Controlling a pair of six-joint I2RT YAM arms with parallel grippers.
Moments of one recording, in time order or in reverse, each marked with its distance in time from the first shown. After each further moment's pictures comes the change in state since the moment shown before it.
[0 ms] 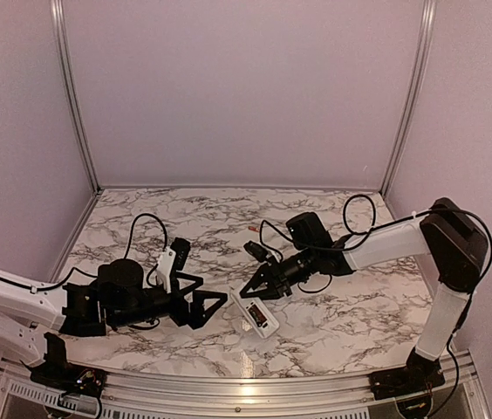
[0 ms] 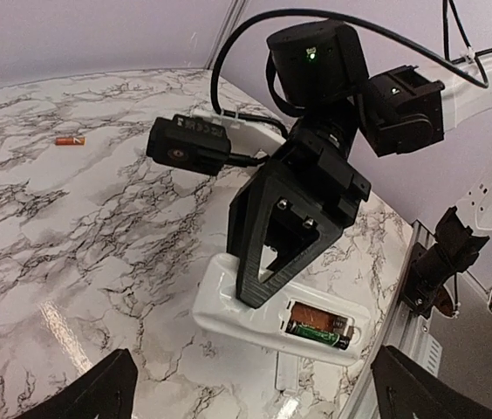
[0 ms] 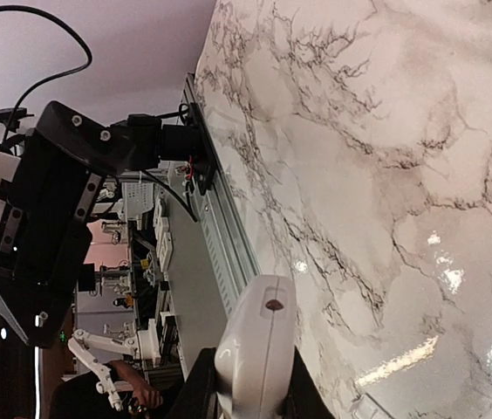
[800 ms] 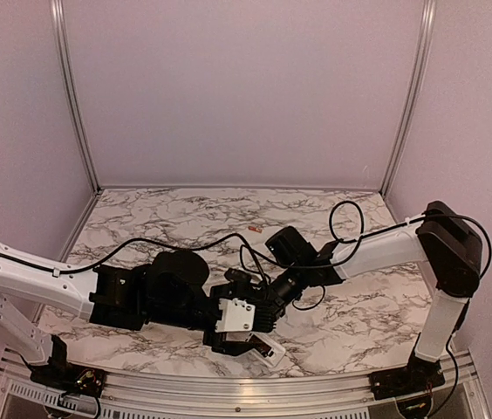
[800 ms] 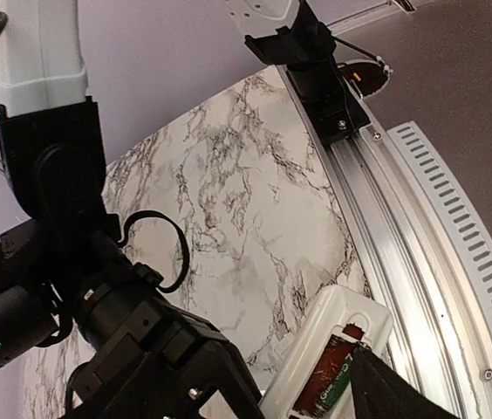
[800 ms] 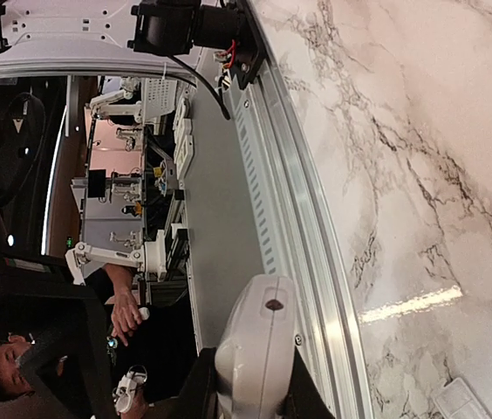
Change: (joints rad) left arm -0.158 0.285 0.449 -0.416 0.275 1.065; right arm 0.144 0.017 0.058 -0.215 -0.136 -0.199
